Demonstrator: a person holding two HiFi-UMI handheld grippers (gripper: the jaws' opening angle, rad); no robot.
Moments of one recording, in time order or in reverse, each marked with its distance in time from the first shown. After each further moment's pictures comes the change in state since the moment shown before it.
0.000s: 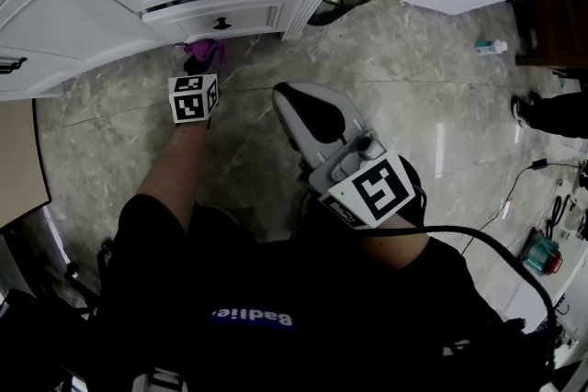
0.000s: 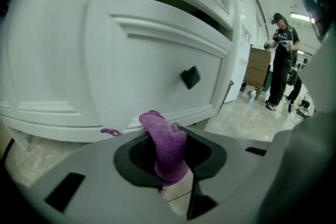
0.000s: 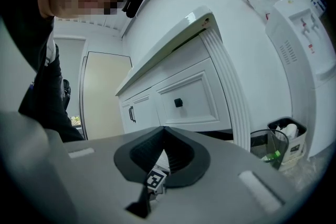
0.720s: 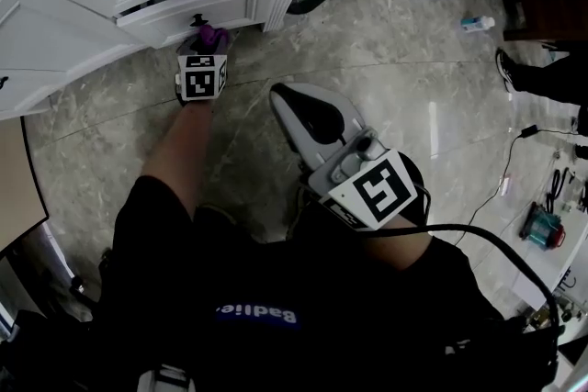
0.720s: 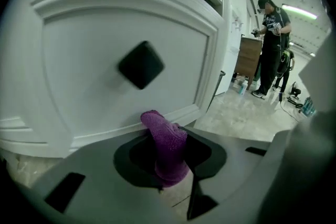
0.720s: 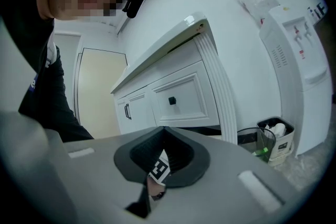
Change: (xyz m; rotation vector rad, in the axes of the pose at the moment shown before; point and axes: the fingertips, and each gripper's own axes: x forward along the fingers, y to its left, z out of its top) left arm 0.049 -0.051 0.006 0.101 0.069 -0.061; right arm -0.025 -0.006 -0.006 0.000 0.023 -0.075
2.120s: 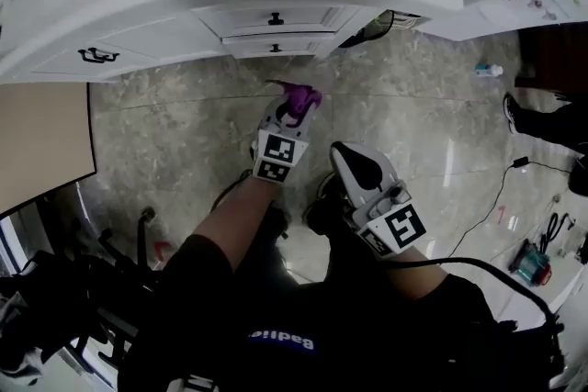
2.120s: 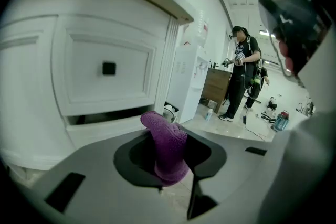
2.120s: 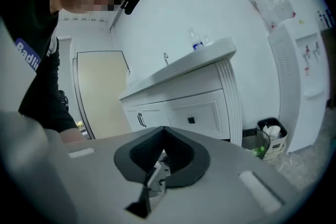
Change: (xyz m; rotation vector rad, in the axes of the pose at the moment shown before) left arm -0.247 -0.120 0.127 -0.010 -0.166 -0.225; right arm -0.039 0.081 0.128 0.101 0.167 0.012
